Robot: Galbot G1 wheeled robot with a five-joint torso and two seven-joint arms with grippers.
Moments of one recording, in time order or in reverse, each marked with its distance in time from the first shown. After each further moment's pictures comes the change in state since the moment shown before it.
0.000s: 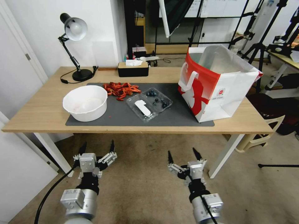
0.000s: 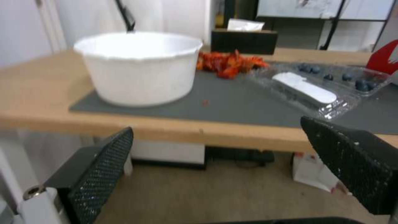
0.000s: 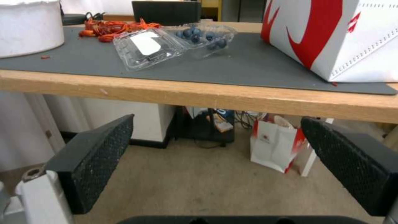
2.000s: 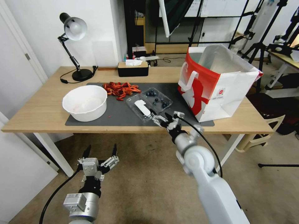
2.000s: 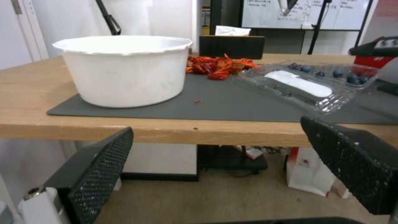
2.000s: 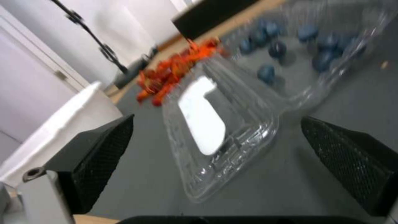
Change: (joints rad) left arm -0.047 0.045 -0.073 0.141 -0.029 -0.165 0.124; right arm 0.834 -0.182 -0.128 -0.400 0.982 -0.415 0.216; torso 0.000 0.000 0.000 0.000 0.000
